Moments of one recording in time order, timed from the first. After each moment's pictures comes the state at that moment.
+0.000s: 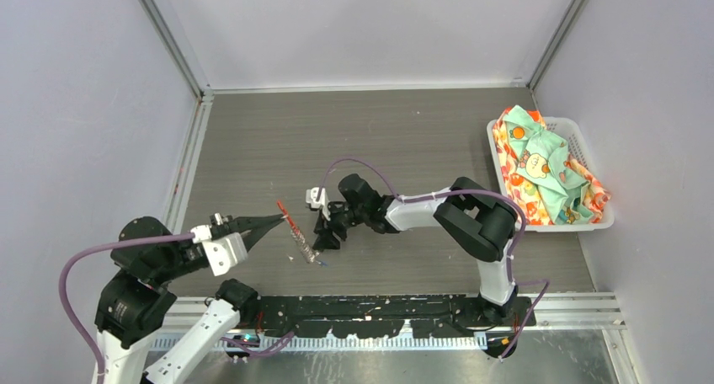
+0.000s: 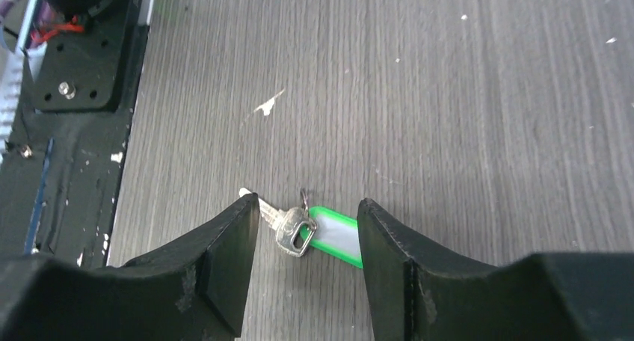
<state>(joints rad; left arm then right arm) -0.48 0.43 1.13 -0.75 0.66 0.57 0.95 1.95 1.02 0.39 -0.68 -0.17</state>
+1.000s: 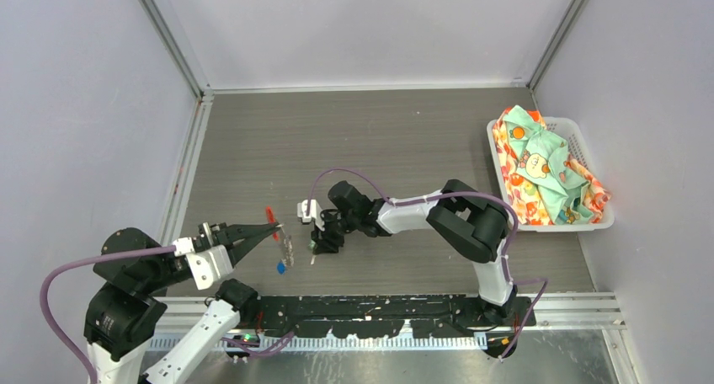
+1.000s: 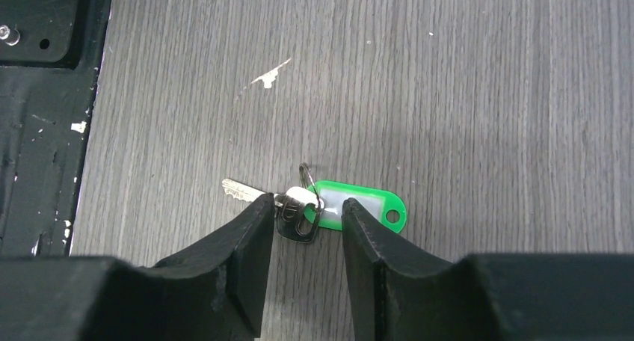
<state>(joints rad) -0.48 0.41 1.19 -0.77 0.72 0.51 1.00 1.99 1.09 0.22 -0.60 -0.32</state>
